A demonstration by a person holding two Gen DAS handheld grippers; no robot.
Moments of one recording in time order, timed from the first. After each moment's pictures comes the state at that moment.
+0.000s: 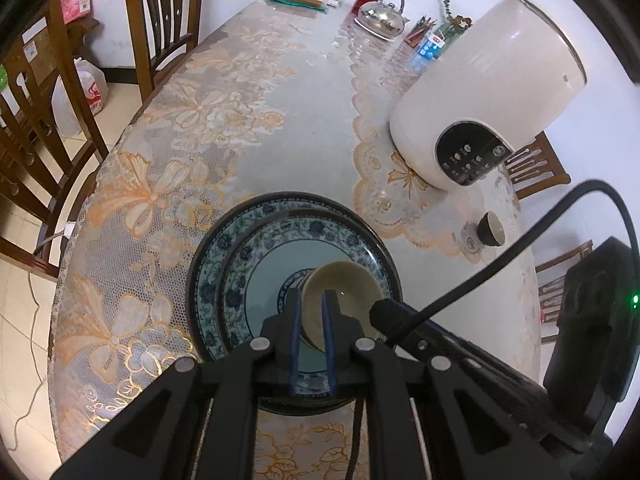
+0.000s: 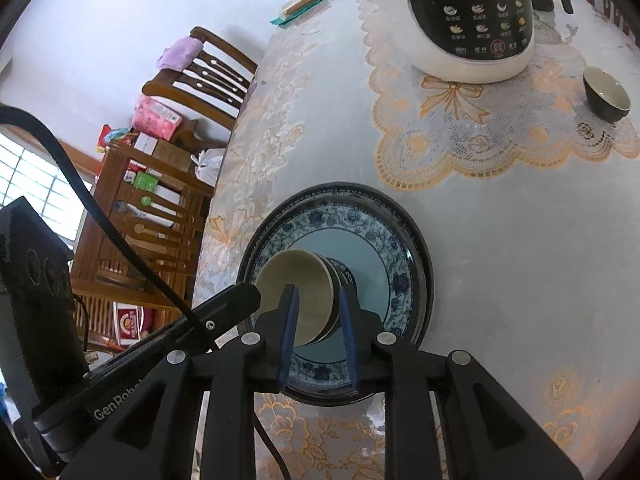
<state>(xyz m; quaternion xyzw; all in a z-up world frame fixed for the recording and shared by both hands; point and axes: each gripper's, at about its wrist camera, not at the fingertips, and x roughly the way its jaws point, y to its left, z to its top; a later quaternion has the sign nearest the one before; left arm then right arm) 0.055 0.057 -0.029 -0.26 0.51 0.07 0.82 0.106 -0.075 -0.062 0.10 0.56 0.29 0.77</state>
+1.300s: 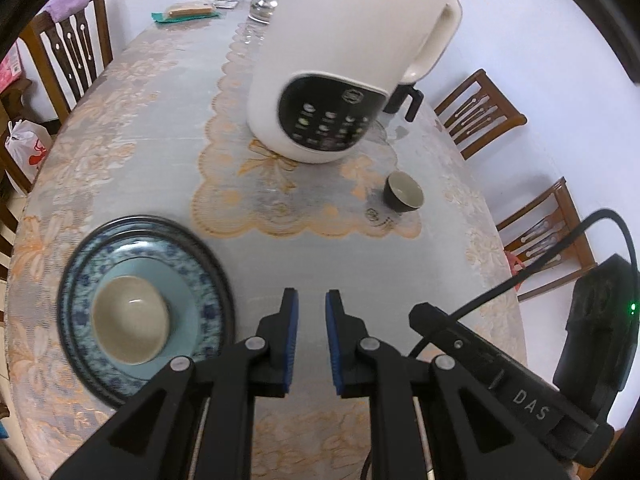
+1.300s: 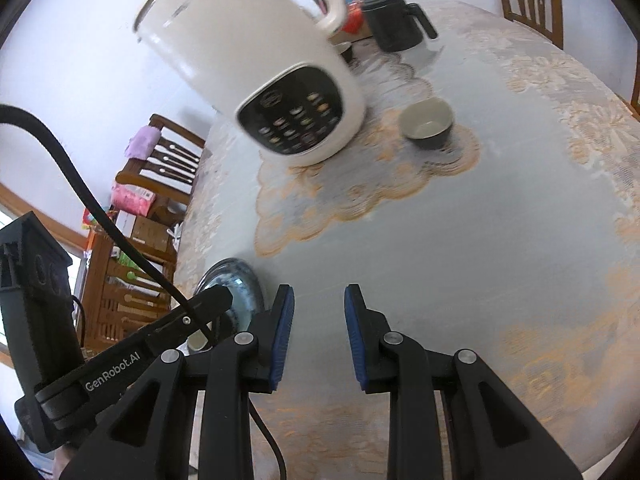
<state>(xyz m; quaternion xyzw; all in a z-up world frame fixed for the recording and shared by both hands) 0.112 -0.079 0.000 -0.19 0.51 -0.01 0.84 0.112 -0.251 -0.023 0.18 0.50 0.21 0.82</state>
